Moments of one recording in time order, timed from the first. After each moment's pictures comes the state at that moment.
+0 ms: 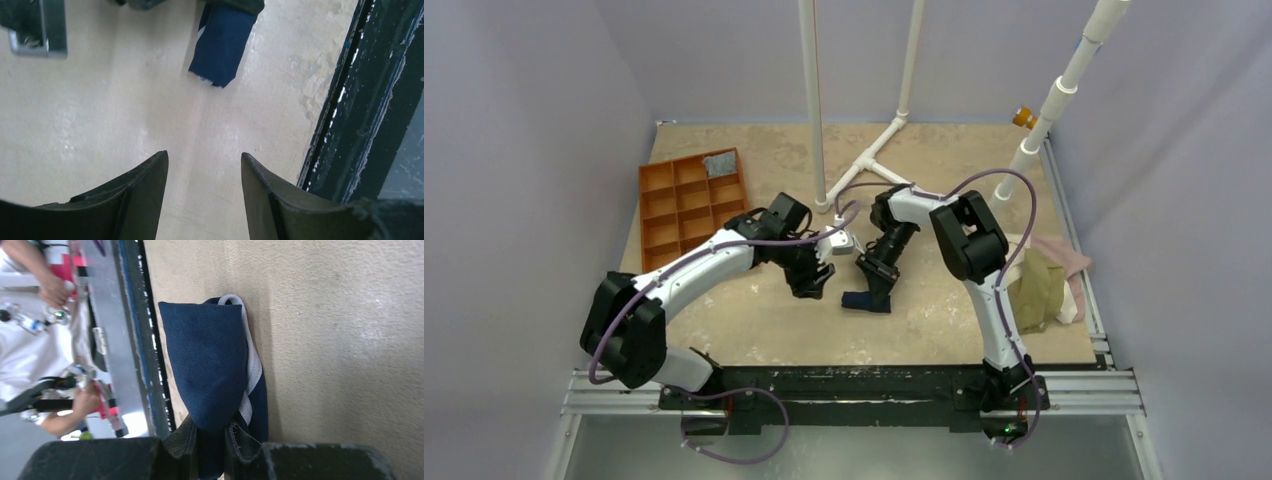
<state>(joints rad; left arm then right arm) -0.56 1.43 1.01 -0.72 0.53 0.52 0.55 2.29 1.57 -1.31 -0.85 -0.85</state>
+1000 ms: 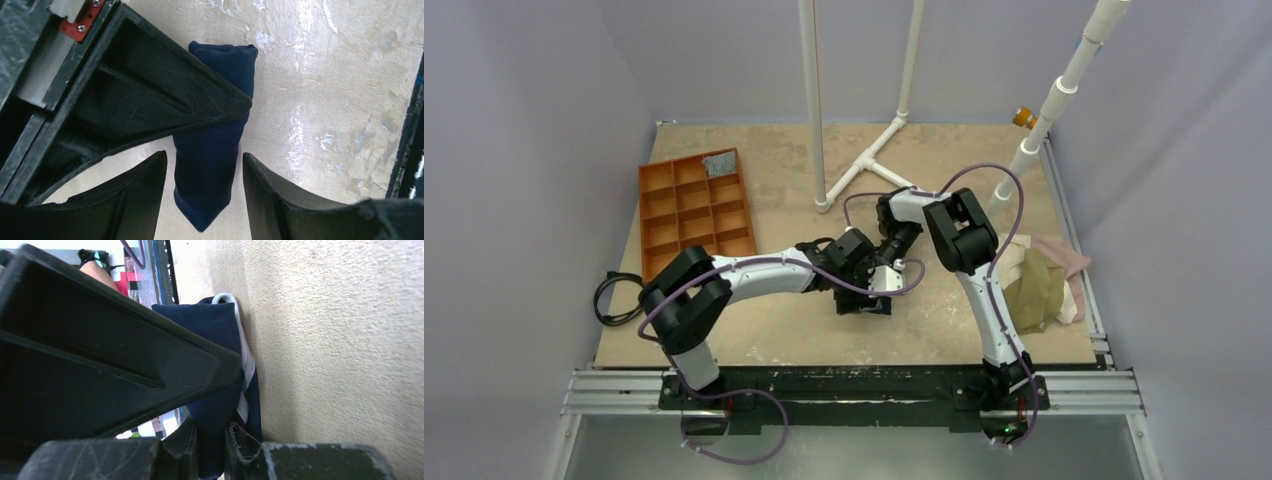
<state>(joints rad) -0.92 1.71 1.02 -0.36 0.27 0.58 0.49 2.47 1.68 -1.54 -0.98 -0.97</state>
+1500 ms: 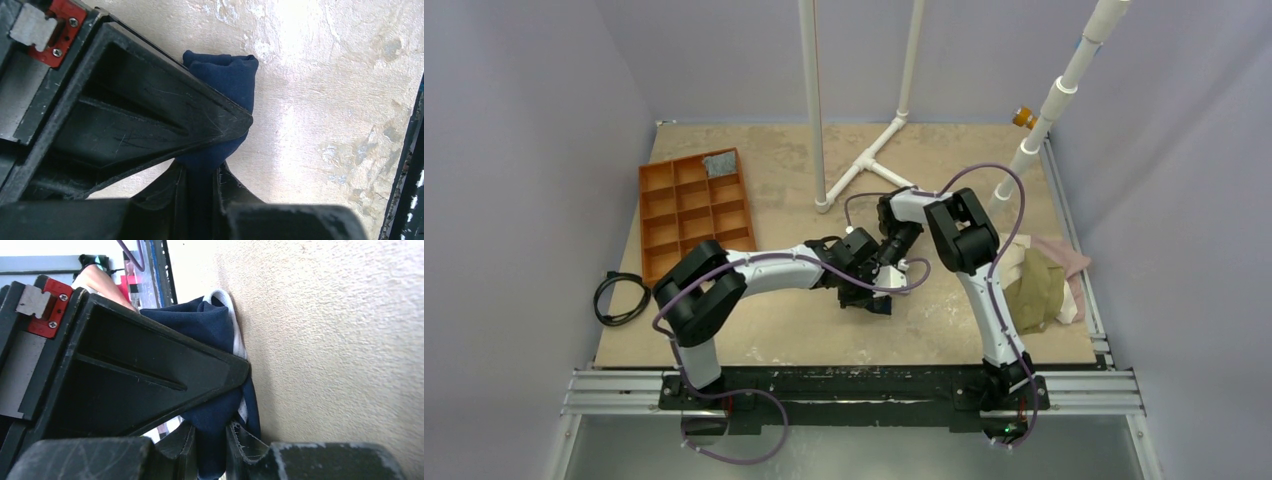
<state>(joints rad) -0.93 1.80 1.07 -0.37 0.30 0.58 0.49 2.47 1.68 -1.53 -0.98 -0.94</state>
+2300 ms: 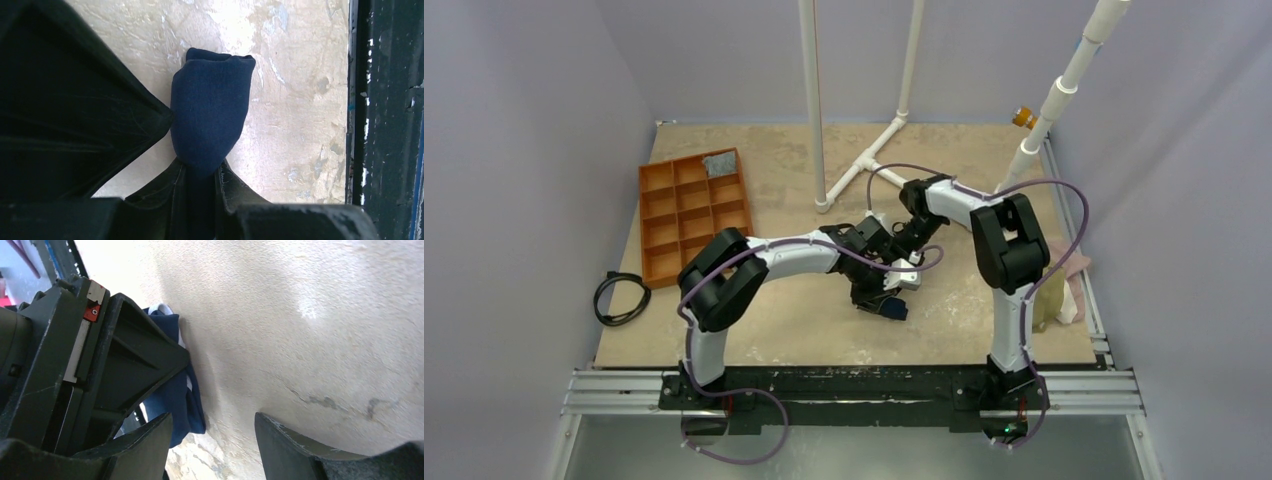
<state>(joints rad) -0.88 1.94 1.25 -0.50 0.54 0.58 0.40 2.10 1.44 -1.17 -0.69 -0.71</state>
